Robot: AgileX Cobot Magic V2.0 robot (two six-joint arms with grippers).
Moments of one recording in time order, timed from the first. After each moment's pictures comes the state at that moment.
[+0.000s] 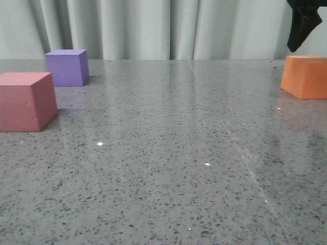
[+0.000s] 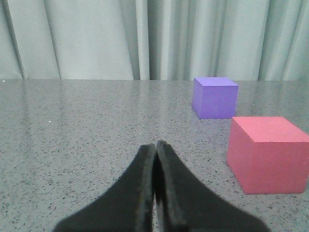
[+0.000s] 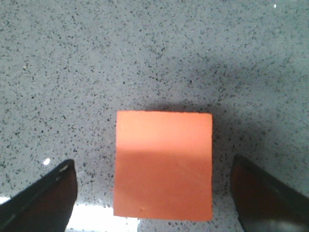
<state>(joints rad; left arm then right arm) -0.05 0.00 -0.01 0.10 0.06 -0.13 0.04 1.62 -1.37 0.05 0.77 -0.04</state>
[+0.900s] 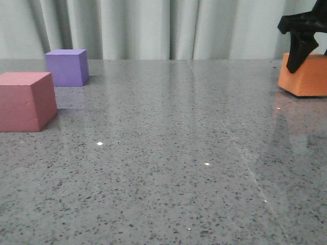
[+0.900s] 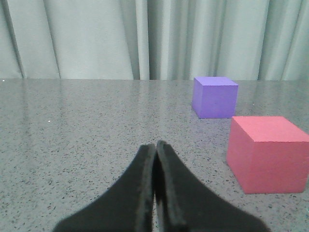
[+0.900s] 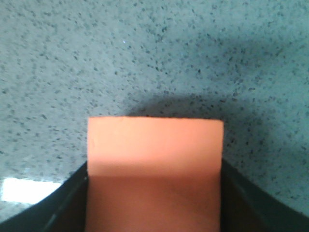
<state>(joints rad) -0.05 0.00 -0.01 0.10 0.06 -0.13 0.04 1.72 -1.40 0.07 0.80 -0.04</state>
